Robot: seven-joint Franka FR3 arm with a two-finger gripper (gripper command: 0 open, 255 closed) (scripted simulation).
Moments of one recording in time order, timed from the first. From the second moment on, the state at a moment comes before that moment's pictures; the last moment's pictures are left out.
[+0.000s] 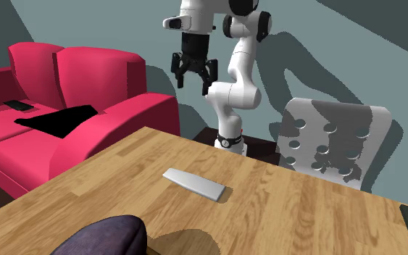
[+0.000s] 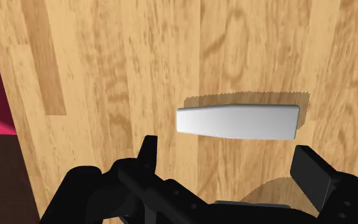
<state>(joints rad) 0.02 -0.78 -0.04 -2.34 -0.10 1.61 0.13</state>
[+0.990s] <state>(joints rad) -0.20 -0.56 0.22 -2.57 0.10 2.01 1.06</state>
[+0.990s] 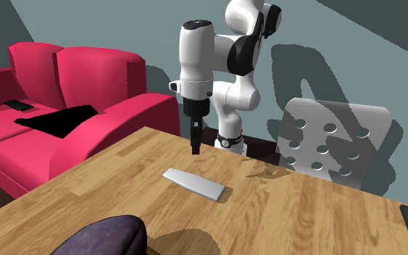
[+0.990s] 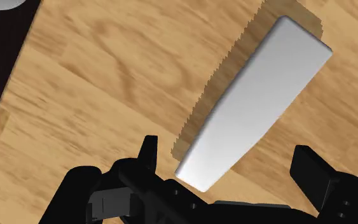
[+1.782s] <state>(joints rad) -0.32 -0.28 0.35 -2.61 0.14 2.33 1.55</state>
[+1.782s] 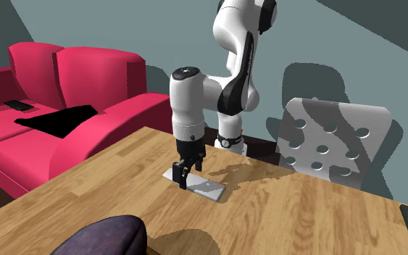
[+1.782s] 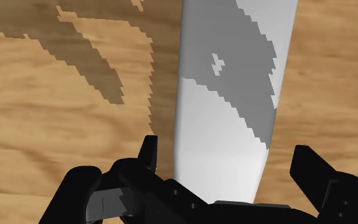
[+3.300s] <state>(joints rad) -0.32 -0.28 0.35 -2.61 0.14 2.33 1.54</state>
